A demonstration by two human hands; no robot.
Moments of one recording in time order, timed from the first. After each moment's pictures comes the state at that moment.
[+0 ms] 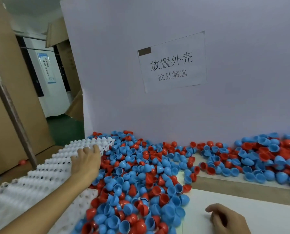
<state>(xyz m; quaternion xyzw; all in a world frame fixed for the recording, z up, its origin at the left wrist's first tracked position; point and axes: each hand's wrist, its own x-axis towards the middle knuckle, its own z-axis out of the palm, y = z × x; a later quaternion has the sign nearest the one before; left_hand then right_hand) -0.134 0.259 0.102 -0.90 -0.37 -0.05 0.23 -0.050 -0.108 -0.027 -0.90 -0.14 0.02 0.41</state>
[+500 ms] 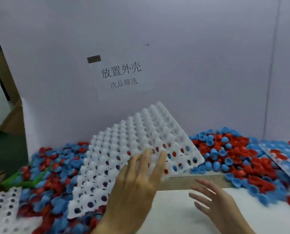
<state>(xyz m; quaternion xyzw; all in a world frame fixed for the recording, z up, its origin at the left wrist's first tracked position) -0.128 0.013 0.113 -0.89 0.14 -0.42 0.13 -0.028 -0.202 0.007 -0.53 0.08 0.13 0.83</state>
